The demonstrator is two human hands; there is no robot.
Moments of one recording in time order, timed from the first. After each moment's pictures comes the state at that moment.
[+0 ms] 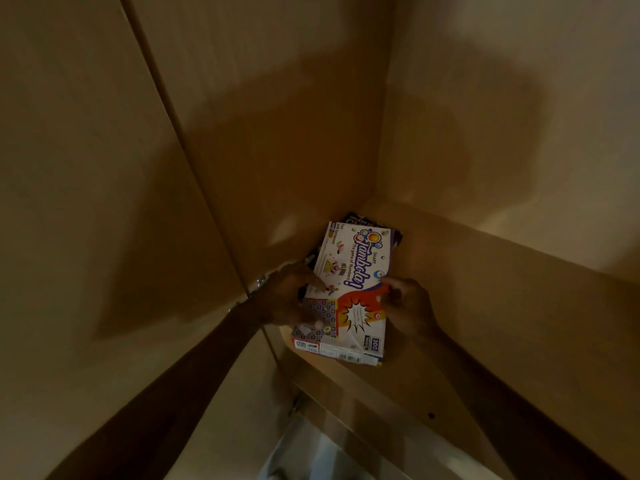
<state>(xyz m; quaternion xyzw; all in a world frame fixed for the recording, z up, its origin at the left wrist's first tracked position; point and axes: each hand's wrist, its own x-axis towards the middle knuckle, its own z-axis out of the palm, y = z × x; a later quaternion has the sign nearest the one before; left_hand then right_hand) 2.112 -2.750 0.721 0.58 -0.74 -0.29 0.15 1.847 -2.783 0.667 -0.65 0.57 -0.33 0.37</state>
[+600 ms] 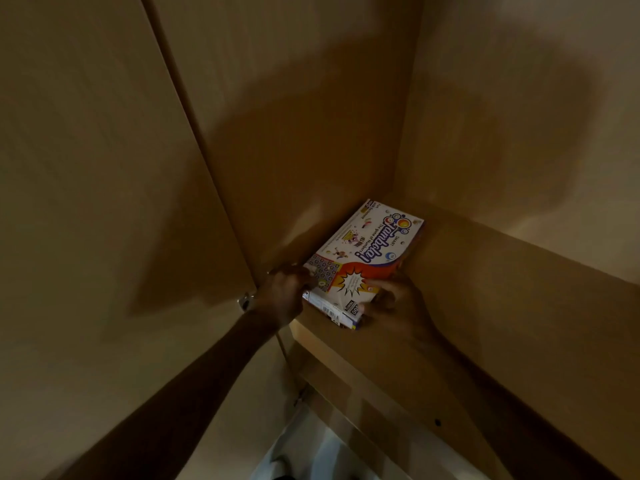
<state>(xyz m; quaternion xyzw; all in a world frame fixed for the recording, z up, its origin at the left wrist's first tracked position) 2.112 -2.740 0.694 0.65 -0.75 -0.03 0.15 1.871 -2.784 0.664 -0.73 0.46 -0.35 0.37</state>
